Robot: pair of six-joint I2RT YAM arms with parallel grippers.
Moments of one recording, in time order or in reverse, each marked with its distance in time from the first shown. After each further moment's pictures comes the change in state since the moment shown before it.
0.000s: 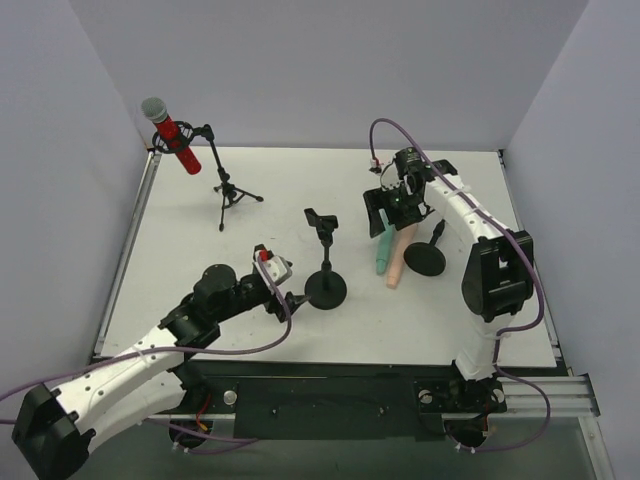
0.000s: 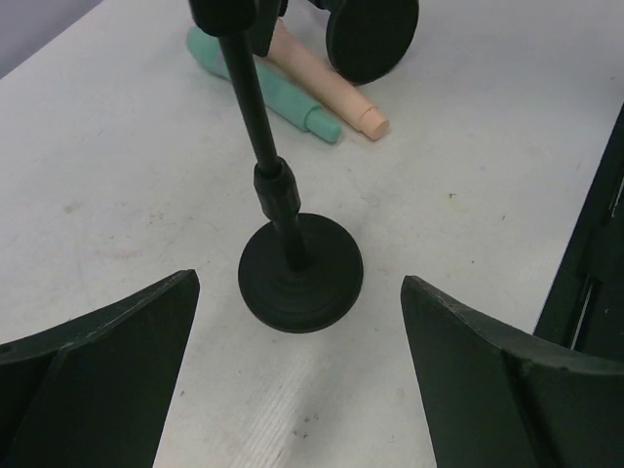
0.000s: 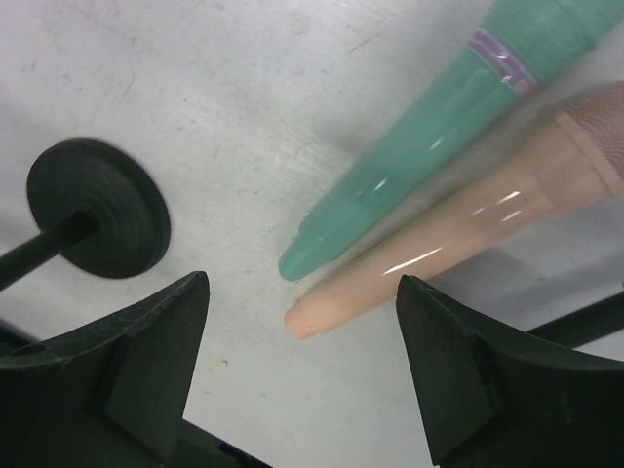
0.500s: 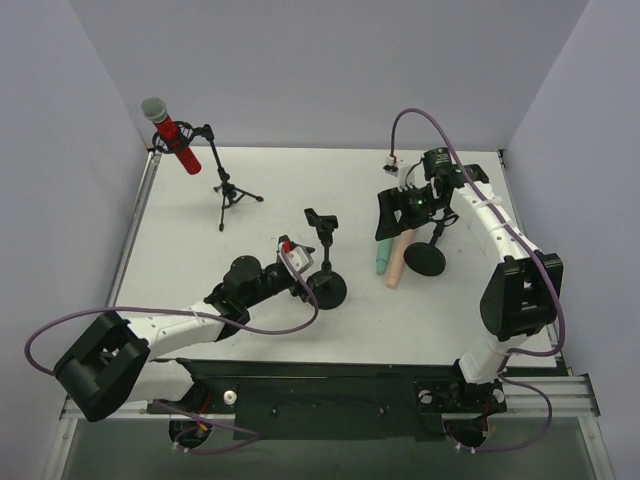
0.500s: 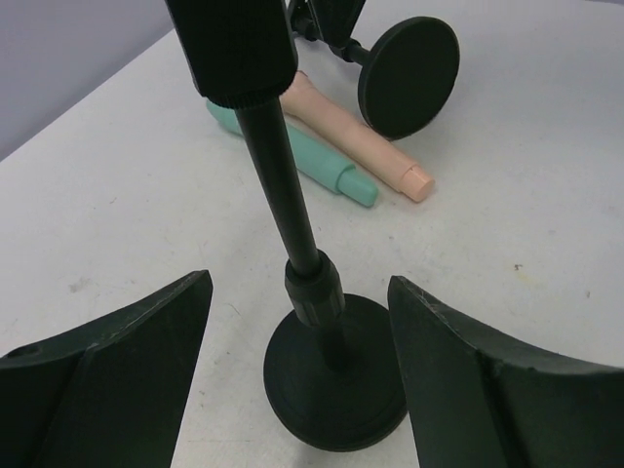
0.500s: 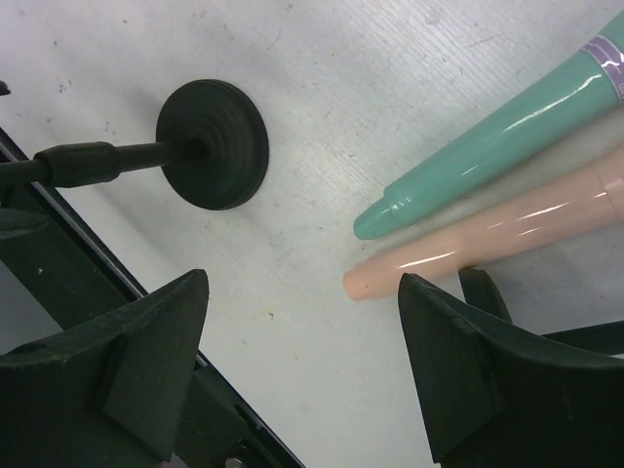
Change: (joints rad) left arm 0.000 0.503 -0.030 0.644 0.041 0.035; right arm -0.092 -0.157 -0.106 -0.046 -0.360 -0.193
